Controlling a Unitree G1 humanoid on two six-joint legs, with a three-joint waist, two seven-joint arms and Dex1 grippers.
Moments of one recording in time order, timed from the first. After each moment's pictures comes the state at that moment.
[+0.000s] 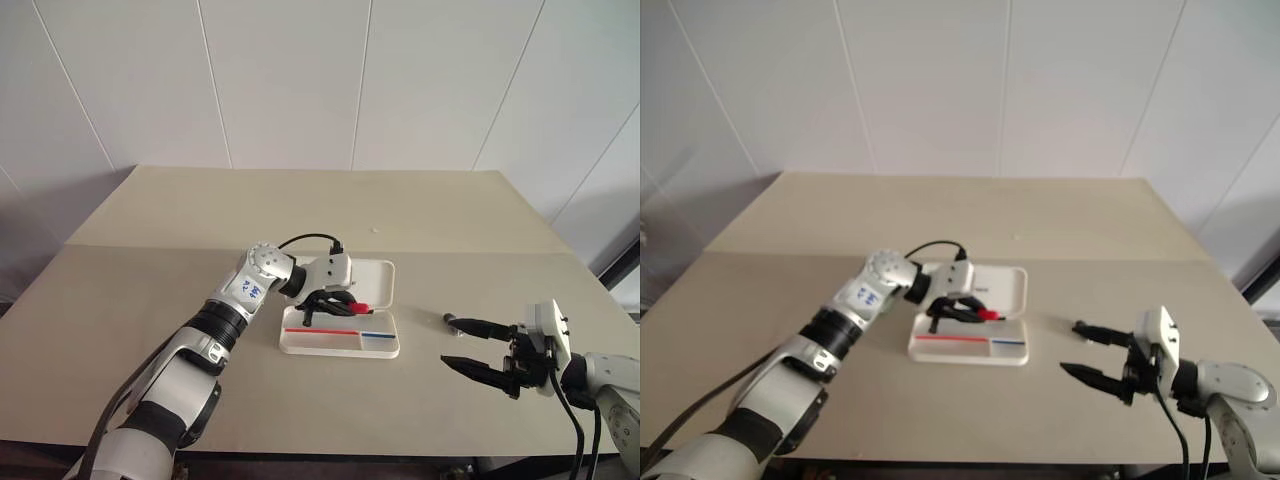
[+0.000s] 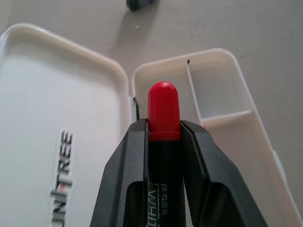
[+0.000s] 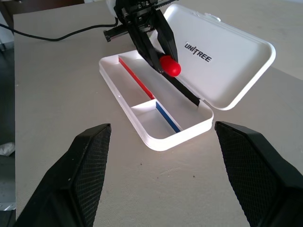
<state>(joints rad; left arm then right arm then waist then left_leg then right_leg) -1.11 0.31 -0.39 0.68 0.07 0.05 -1.16 -0.08 -0.76 -0.29 -0.12 0.60 0.25 1.19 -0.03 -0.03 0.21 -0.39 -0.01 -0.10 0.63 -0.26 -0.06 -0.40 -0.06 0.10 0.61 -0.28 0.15</state>
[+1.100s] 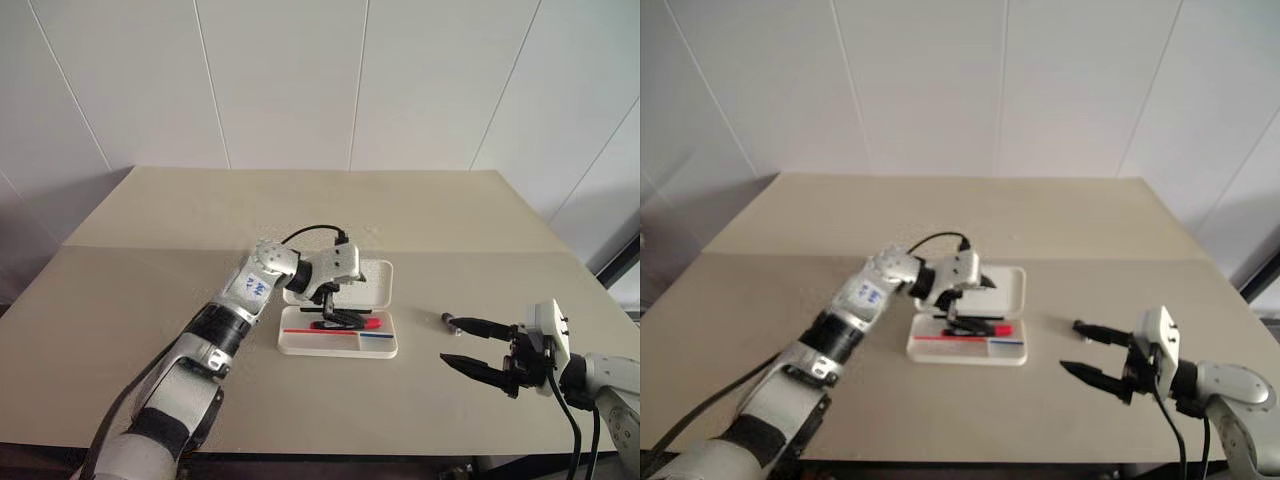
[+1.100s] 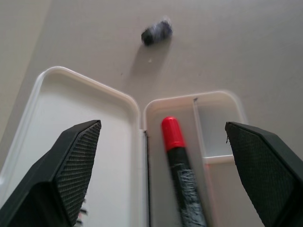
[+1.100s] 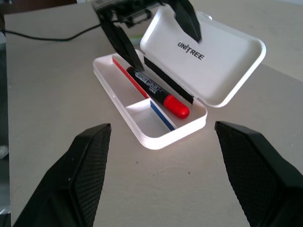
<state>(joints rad) -1.01 0.33 -0.30 0.35 0.04 0.30 -1.14 -0.07 -0.76 -0.29 -0.13 0.60 0.25 1.18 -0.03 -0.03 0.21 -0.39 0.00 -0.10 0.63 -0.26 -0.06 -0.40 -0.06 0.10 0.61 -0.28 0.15</state>
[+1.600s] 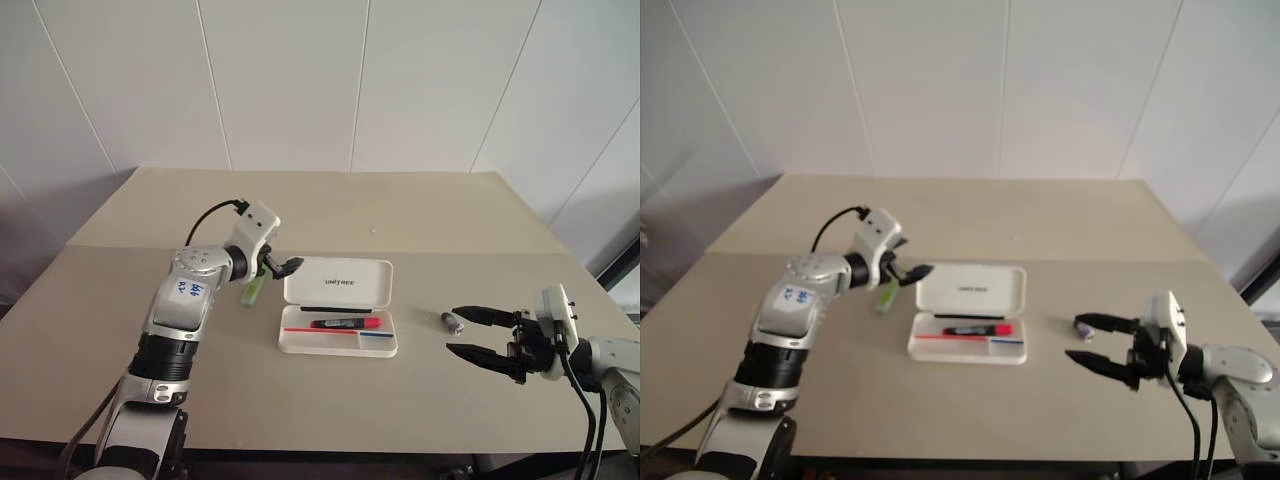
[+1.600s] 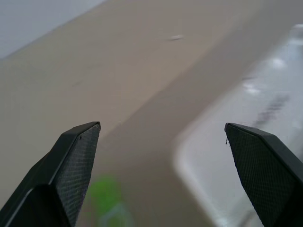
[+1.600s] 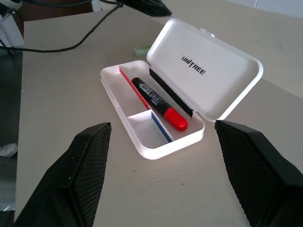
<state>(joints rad) -0.83 0.41 0.03 0.04 0.05 0.77 -0.56 -0.23 -0.79 -0.27 0.02 0.60 0.24 1.30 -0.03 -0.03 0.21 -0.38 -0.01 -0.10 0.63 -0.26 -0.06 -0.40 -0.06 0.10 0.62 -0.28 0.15</state>
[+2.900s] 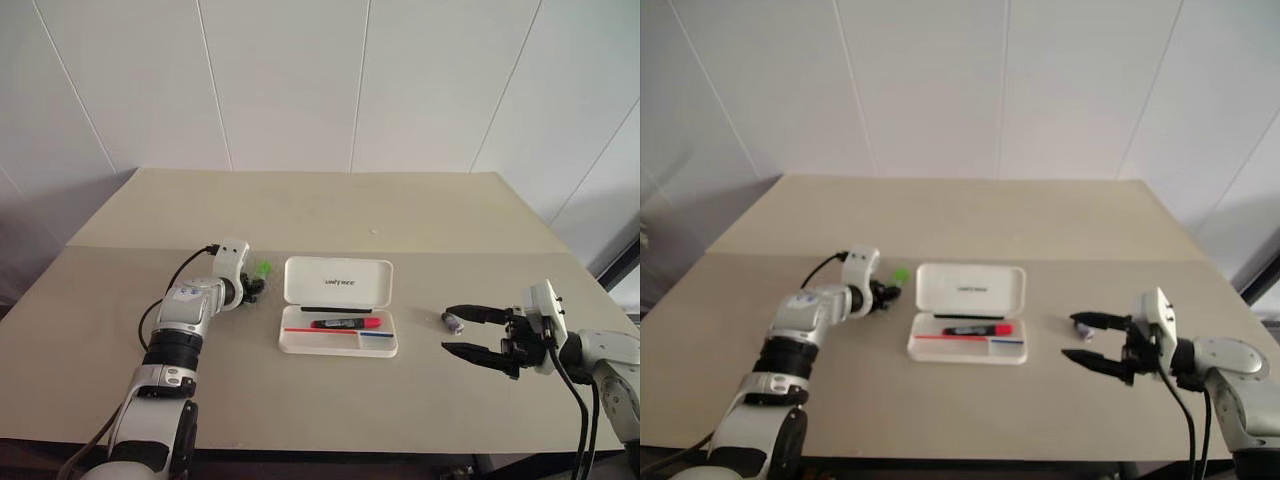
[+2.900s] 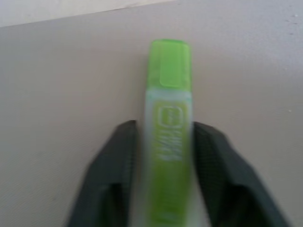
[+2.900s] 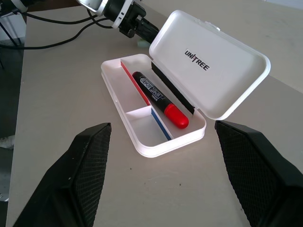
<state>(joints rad) -0.89 0.35 0.11 0.50 -0.06 0.82 -0.32 -0.25 -0.79 -0.24 0.04 0.57 0.22 1.31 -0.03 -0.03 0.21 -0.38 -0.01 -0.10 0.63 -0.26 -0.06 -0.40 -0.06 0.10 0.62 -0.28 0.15</state>
